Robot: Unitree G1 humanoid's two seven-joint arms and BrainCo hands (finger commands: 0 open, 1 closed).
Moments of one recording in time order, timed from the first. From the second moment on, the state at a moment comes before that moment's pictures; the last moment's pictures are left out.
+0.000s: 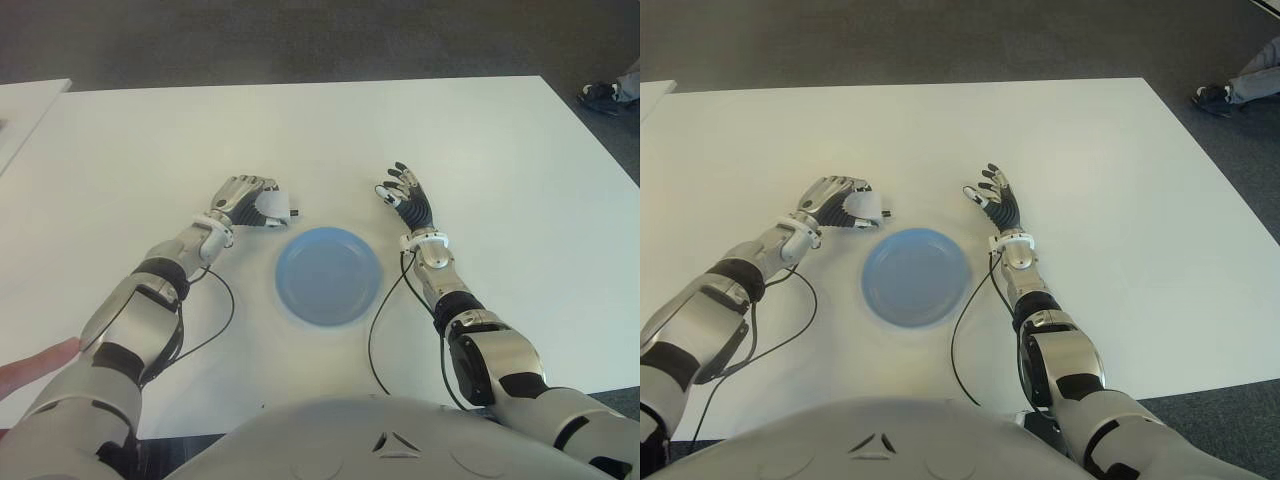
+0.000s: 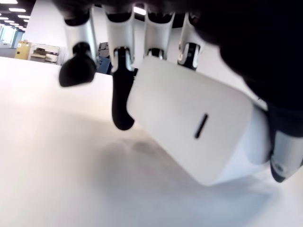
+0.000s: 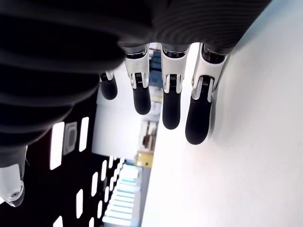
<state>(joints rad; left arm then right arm) -0.62 0.48 -0.56 1.18 0.73 -0.65 0.55 -0.49 -0.09 0.00 1.11 -0.09 -0.56 -0.07</state>
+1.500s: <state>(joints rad) -0.41 0.52 -0.31 0.50 0.65 -0.63 0.41 -0.50 -0.09 0.00 1.12 -0.09 -0.56 -0.06</state>
